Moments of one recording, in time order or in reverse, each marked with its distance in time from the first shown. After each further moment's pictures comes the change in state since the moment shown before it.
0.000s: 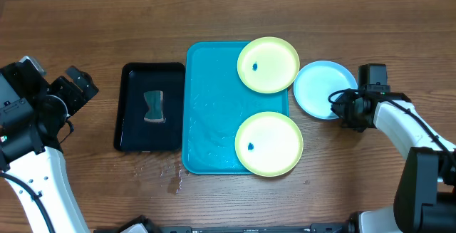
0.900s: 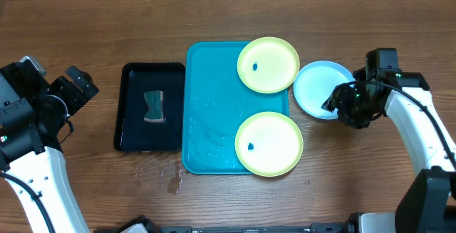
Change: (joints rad) left arm 0.000 0.000 0.000 0.000 0.003 0.000; right arm 0.011 -0.072 0.233 -0.468 -0.263 -0.262
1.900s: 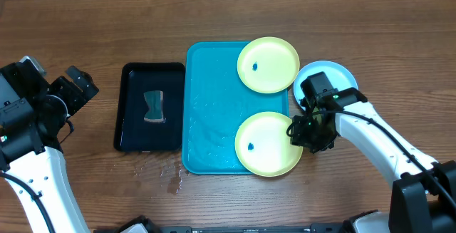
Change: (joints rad) left arm 0.000 0.000 0.000 0.000 0.000 0.000; right arm 0.393 -0.002 -0.152 0.027 0.115 0.021
